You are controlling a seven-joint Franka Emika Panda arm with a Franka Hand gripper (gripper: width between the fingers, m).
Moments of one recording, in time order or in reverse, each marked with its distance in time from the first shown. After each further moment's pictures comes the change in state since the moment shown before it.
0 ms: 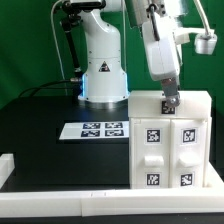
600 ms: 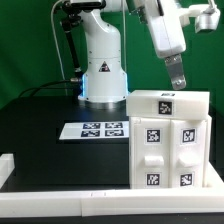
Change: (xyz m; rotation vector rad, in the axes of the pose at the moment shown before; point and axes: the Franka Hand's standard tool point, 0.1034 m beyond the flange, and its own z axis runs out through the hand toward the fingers) arm -0.008 -0.004 -0.022 0.044 -0.057 -0.100
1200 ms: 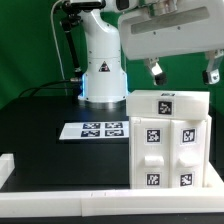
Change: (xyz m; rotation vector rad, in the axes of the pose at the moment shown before) arm -0.009 -0.007 0.000 -0.150 -0.010 -0.855
